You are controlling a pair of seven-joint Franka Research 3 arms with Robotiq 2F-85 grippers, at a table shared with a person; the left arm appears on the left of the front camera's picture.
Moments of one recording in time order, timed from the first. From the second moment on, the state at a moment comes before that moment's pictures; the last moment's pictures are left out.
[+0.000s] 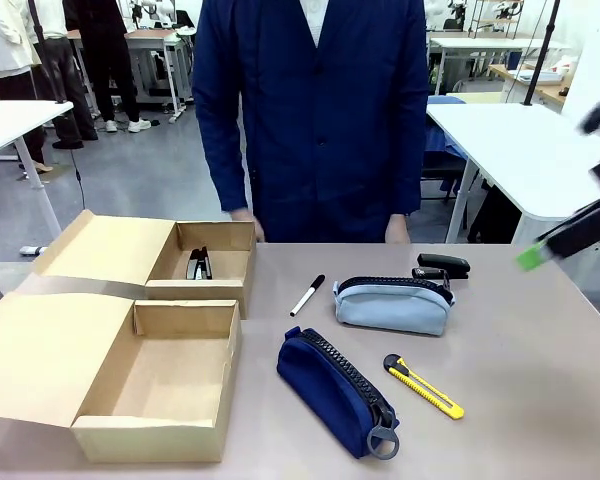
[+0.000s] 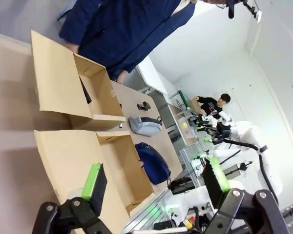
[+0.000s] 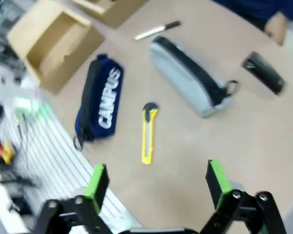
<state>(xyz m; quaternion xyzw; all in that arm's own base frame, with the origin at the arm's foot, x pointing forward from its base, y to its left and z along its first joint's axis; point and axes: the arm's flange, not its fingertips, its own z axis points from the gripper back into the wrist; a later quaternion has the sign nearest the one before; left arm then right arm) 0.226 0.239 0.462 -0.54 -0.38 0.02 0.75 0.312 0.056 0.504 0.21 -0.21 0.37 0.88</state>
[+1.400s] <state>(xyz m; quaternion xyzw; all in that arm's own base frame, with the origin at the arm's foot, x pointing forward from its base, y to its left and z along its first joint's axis) 0.225 0.240 0.463 -0.54 -0.38 0.02 0.75 0.397 0.111 0.447 0.20 -0.19 0.56 0.78</state>
